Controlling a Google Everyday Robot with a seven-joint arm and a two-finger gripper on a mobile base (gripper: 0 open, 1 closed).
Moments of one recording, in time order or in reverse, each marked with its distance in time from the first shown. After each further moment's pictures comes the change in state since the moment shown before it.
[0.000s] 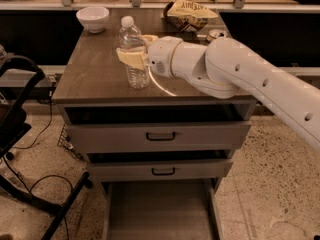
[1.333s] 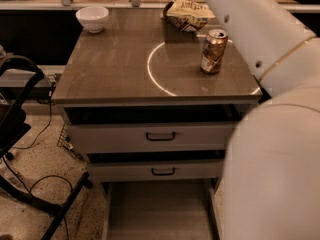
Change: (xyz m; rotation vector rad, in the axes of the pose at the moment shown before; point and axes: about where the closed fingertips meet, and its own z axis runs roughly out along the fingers) arm -0.212 -0.076 0.123 0.068 -0.099 -0.091
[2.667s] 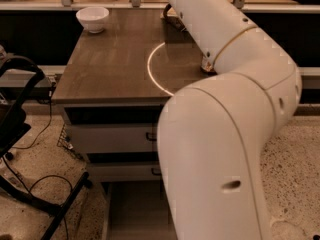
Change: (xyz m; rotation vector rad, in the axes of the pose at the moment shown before) arm 0.024 -0.024 0.073 0.066 0.046 0.047
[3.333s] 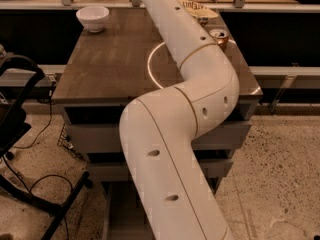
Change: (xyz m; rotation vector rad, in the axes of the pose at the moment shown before) arm 0.052 -0.050 0.058 0.073 0.023 0.001
